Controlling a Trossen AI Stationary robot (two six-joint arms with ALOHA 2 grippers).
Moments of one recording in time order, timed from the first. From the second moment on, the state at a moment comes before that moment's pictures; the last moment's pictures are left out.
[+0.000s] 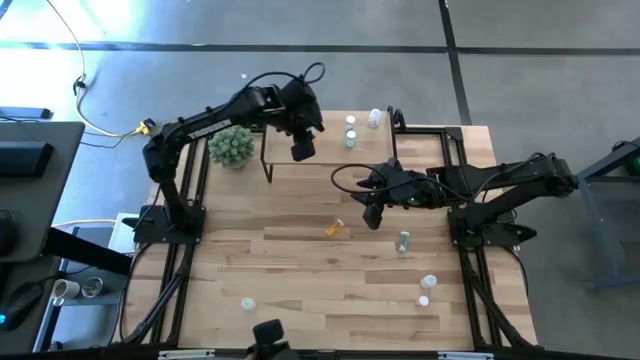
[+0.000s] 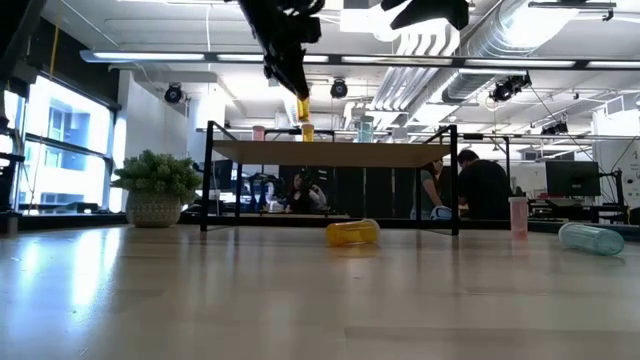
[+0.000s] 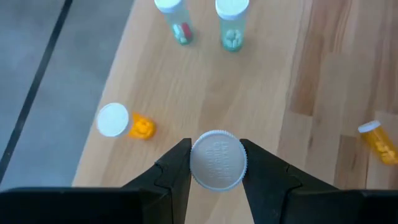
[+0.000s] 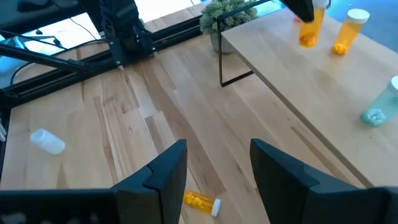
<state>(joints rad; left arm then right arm) 0.58 1.80 1.84 -1.01 -0.03 0.27 0.16 1.27 1.21 -0.55 0.42 0.44</state>
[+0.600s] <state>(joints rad) 0.59 1.87 1.85 -1.00 0.02 0.32 0.16 1.27 1.21 -0.59 0.42 0.44</state>
